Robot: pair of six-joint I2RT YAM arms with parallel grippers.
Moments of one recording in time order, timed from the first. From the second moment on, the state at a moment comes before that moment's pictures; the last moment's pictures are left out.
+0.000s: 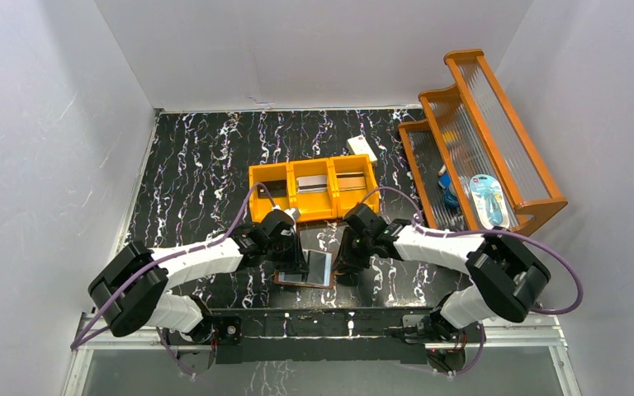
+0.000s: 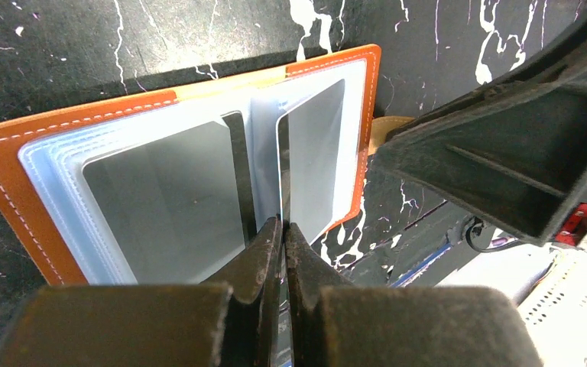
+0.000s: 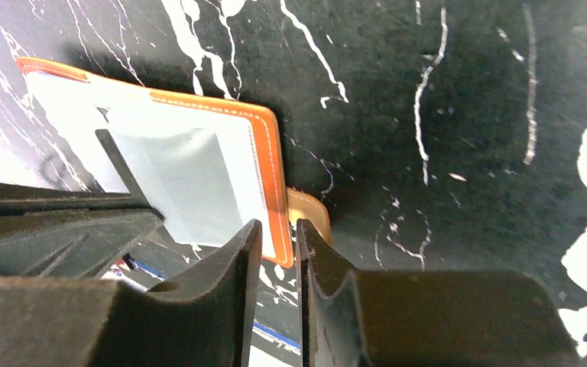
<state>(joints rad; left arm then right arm) -0.85 1.35 0.60 -0.20 0.20 -0.84 0.86 1.45 0.67 -0.28 -0.20 1.06</state>
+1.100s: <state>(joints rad) -0.84 1.32 0.60 -0.24 0.17 -0.83 0.86 1.58 0.69 -0.10 -0.30 1.07</state>
